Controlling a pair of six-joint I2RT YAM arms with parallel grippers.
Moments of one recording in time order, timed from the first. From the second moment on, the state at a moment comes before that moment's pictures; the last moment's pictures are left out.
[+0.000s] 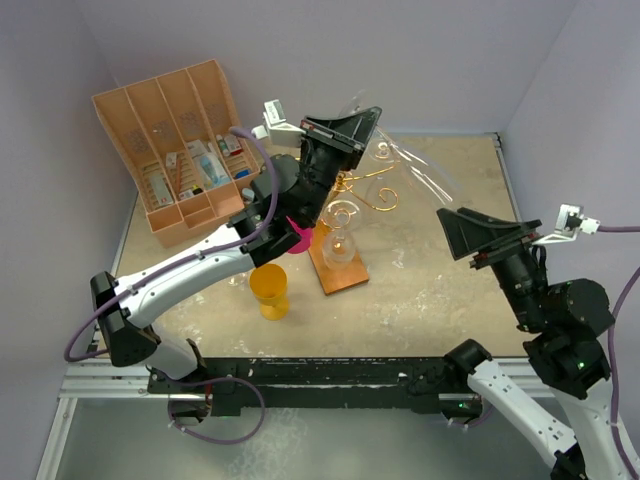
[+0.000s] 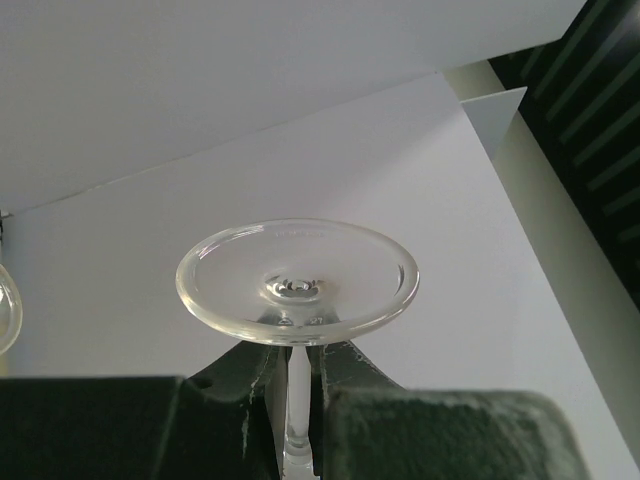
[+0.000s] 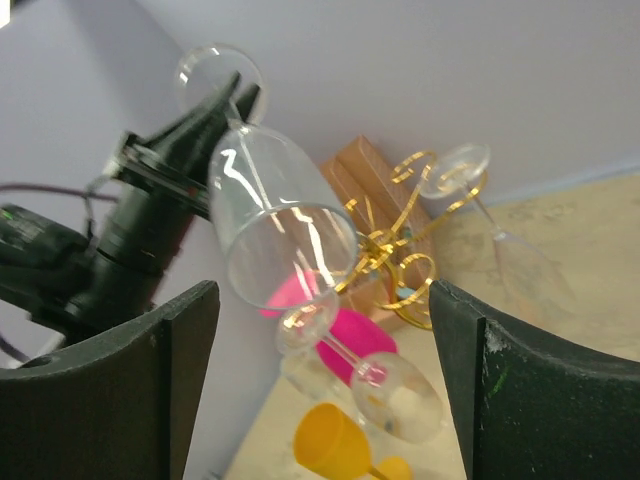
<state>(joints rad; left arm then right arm) -1.02 1.52 1.57 0.34 -0.60 -1.19 0.55 0.42 1.02 -0.28 0.17 0.72</state>
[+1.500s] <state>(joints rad) -1.02 1.30 1.38 0.28 0.21 -0.54 0.56 0.70 1.22 -0.34 -0.32 0.44</state>
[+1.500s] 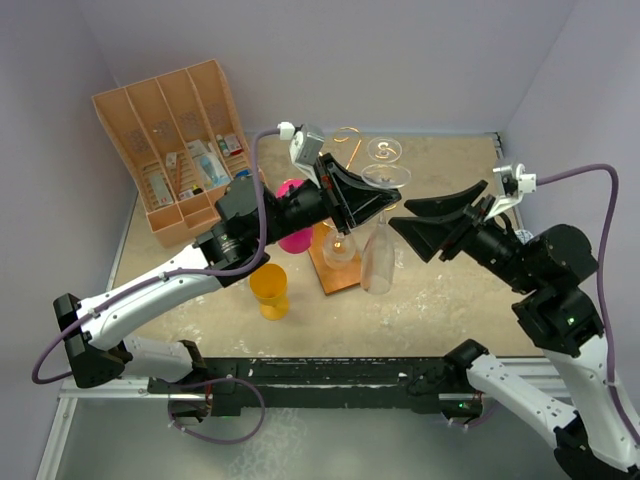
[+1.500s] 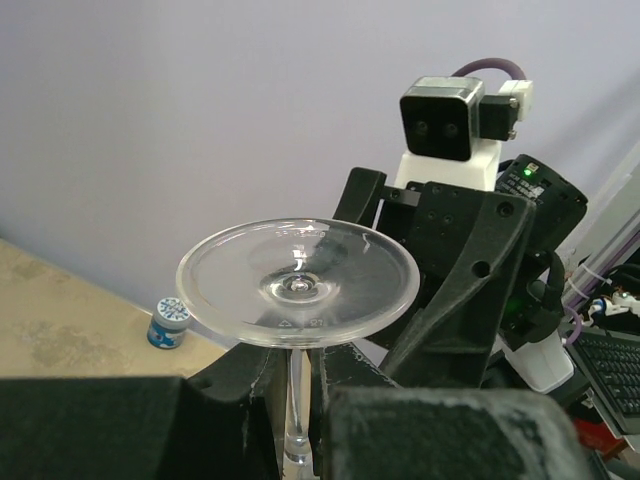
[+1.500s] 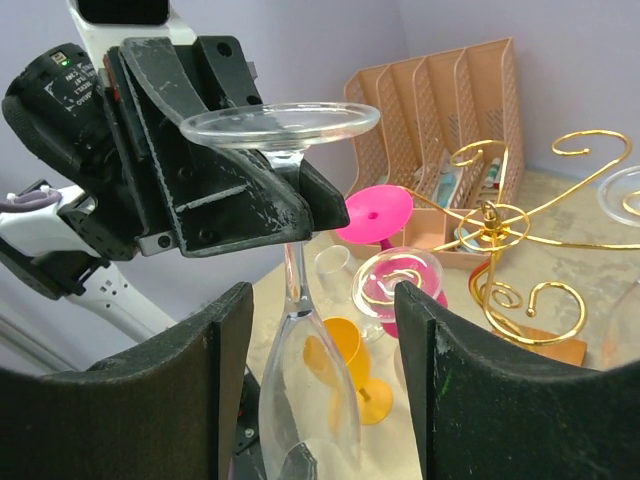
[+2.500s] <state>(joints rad) -1.01 1.31 1.35 0.34 0.23 -0.56 0.56 0.75 1.06 -0.08 -0.45 0.51</state>
